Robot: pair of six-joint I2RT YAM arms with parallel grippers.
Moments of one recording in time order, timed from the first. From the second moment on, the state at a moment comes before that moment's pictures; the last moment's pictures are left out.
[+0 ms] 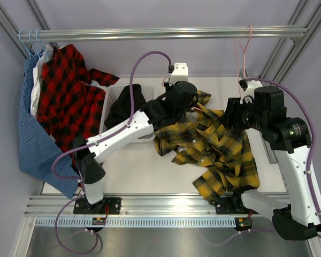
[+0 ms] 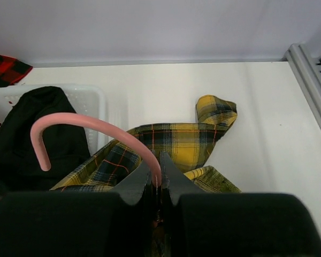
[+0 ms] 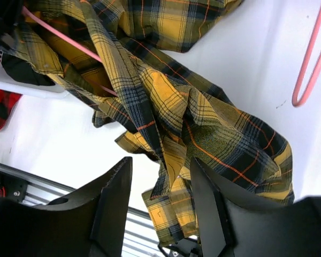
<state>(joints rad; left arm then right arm) -1.00 1.80 1.87 -0.48 -0.87 -0.39 0.29 1.05 1.57 -1.15 -0.10 0.21</state>
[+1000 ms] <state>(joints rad) -1.01 1.76 1.91 -0.54 -0.81 -0.40 0.47 1.23 1.64 -1.13 0.29 0.12</state>
